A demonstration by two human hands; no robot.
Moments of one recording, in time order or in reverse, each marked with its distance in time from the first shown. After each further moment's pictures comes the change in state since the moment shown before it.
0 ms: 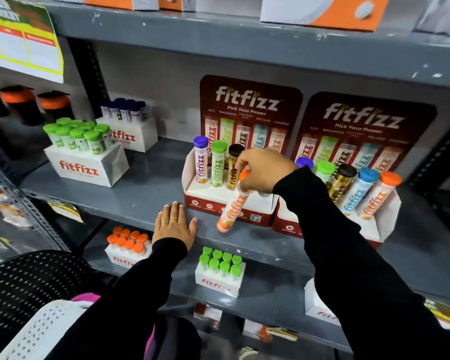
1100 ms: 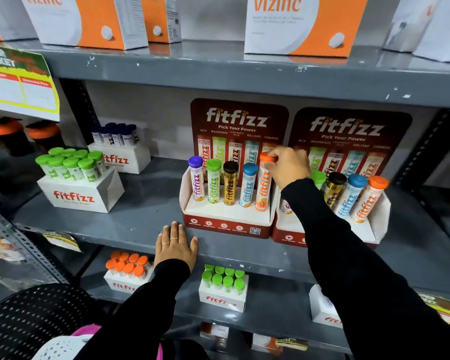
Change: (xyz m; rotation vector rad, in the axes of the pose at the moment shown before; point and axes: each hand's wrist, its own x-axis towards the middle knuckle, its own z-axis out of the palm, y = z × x) left_hand -0.001 0.001 -0.006 0.029 -0.059 0.010; right_hand 0.039 0.066 0.009 0.178 0.551 0.324
